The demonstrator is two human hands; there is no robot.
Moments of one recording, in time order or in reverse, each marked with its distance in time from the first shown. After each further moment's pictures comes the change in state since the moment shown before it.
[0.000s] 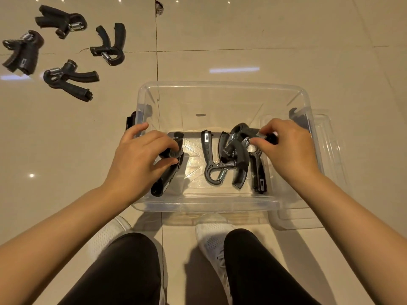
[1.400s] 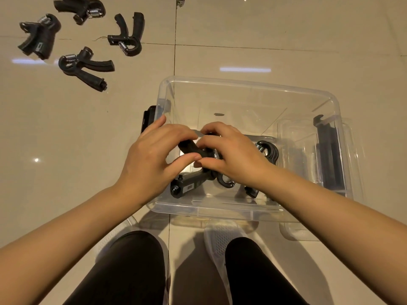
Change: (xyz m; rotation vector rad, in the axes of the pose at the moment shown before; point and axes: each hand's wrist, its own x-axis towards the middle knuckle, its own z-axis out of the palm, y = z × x) left_hand -0.004 -0.002 0.003 -0.212 0.176 -0.005; right_hand 0.013 -0.077 0.062 0.063 -0.474 -0.490
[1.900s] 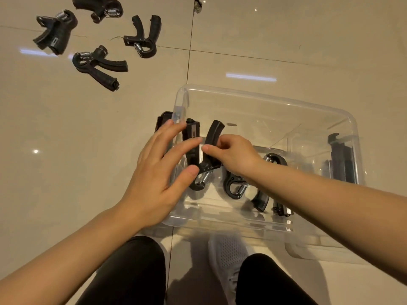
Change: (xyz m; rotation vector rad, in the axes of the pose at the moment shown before) left_hand -0.024 -0.008 -0.001 -0.137 -0.029 -0.230; right_hand 0.039 0.005 0.019 0.356 -0.044 0.539
